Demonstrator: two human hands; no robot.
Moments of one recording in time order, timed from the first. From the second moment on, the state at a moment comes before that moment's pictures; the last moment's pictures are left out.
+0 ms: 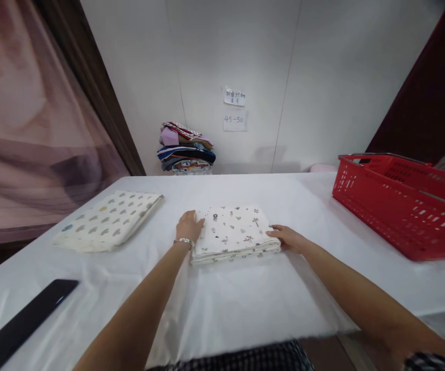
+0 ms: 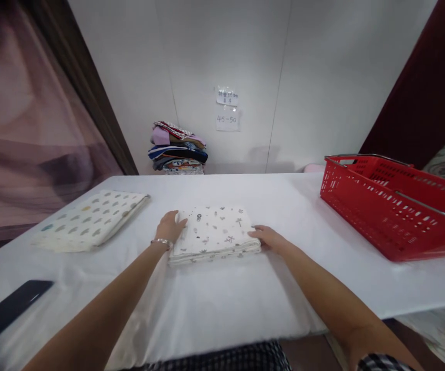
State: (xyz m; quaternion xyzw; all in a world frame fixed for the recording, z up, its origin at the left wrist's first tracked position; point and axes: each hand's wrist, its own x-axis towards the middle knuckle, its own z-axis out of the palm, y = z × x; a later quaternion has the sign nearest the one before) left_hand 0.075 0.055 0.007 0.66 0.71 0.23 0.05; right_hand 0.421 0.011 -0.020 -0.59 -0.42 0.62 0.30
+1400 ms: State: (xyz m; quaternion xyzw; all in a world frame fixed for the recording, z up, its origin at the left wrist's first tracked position) left_hand 0.179 -0.040 -0.023 0.83 0.52 0.22 0.05; right_hand 0.409 -0.051 -0.026 -0.55 -0.70 0.19 0.42
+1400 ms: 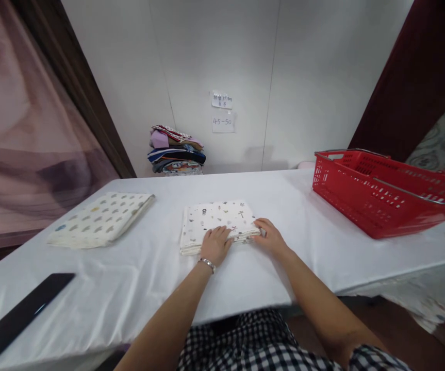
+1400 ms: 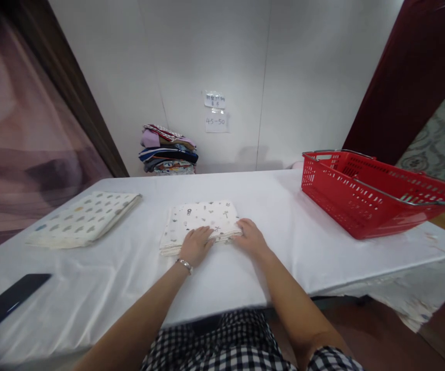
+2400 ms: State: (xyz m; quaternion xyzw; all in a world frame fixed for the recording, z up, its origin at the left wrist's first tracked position) left_hand 0.124 -0.053 -0.020 0.81 0.55 0.21 -0.05; right_hand 0.399 -0.052 -0.028 -0.57 -0.69 0.13 0.42
